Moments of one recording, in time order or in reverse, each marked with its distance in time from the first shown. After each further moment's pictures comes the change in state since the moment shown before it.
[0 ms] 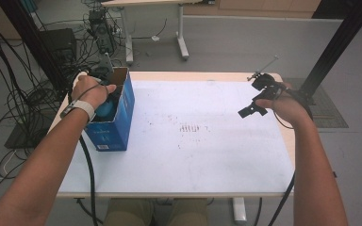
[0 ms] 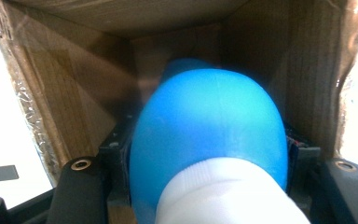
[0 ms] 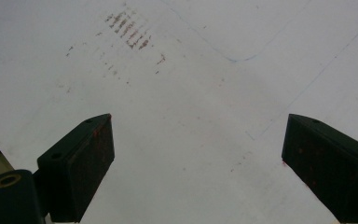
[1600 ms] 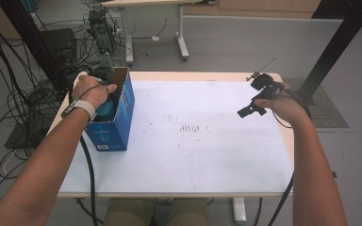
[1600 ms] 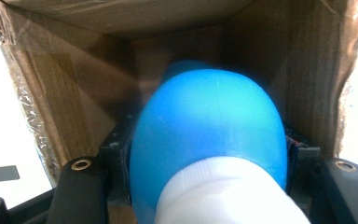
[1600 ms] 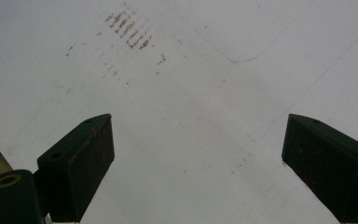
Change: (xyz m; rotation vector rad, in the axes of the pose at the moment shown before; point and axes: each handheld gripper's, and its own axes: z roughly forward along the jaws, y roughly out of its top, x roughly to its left) left arm -0.002 0.001 0.000 -0.005 0.005 -0.004; right arm -0.002 0.003 0.003 0.008 0.004 -0.001
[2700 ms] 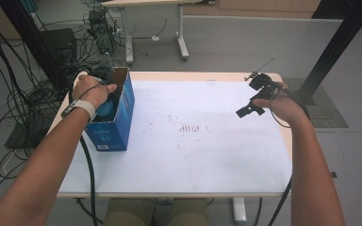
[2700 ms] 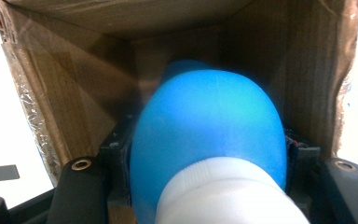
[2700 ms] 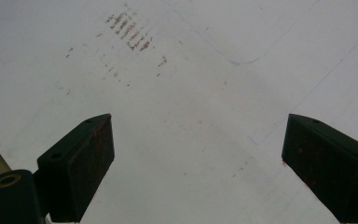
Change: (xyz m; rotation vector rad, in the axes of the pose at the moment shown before) left arm 0.000 0.000 -0.001 -0.002 -0.001 -0.001; right arm 0.000 0.002 0.003 -0.001 0.004 -0.002
